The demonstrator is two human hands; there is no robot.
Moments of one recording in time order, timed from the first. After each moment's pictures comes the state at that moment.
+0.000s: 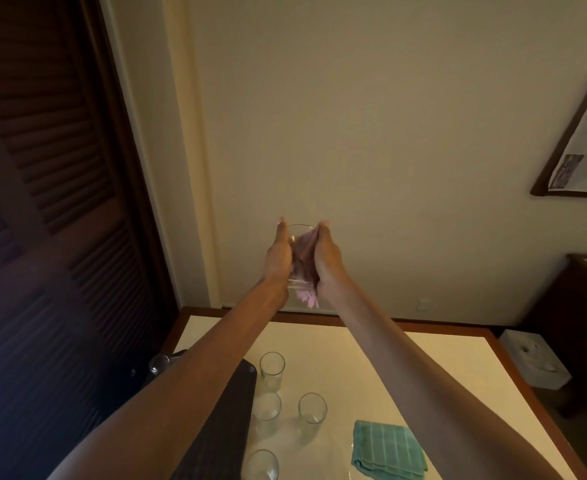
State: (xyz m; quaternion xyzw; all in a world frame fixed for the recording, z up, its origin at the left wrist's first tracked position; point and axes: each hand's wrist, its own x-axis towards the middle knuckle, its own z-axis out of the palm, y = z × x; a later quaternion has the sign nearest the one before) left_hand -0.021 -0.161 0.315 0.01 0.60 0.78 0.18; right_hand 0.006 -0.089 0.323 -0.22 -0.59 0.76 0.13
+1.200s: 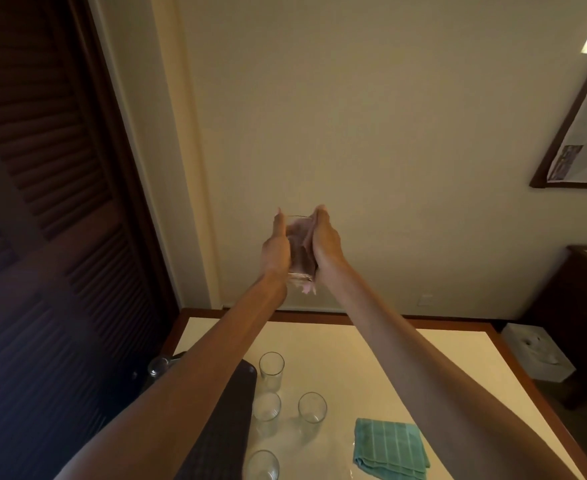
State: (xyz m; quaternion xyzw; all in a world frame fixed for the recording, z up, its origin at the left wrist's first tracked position) left_hand -0.018 -0.154 0.319 0.02 0.62 0.77 0.15; right_hand 0.004 -0.082 0.344 -0.20 -0.60 0.76 0.15
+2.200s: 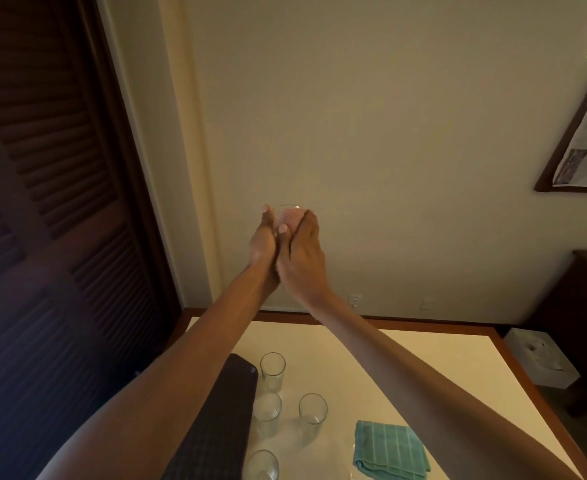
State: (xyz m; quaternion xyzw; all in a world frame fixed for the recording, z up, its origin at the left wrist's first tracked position) left_hand -0.025 -0.176 0.337 0.02 0.57 0.81 0.18; right_hand 0.004 -0.112 0.305 -0.01 -0.82 0.42 0.39
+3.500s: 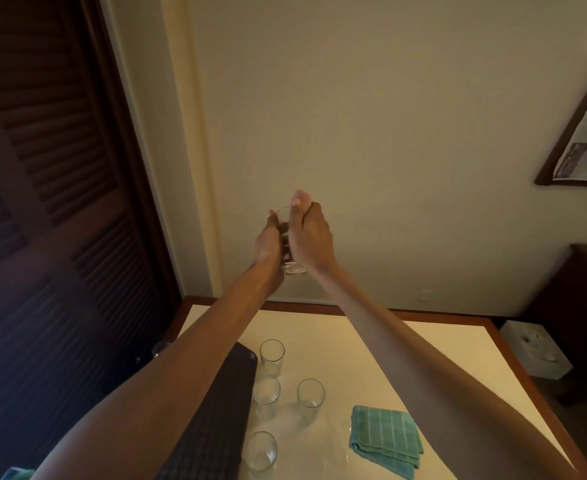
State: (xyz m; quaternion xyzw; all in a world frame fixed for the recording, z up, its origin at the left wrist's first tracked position) left_hand -0.020 -0.171 0.317 0.03 0.58 0.79 0.18; right_hand -0.001 -0.098 0.321 -0.11 -0.83 0.44 0.31
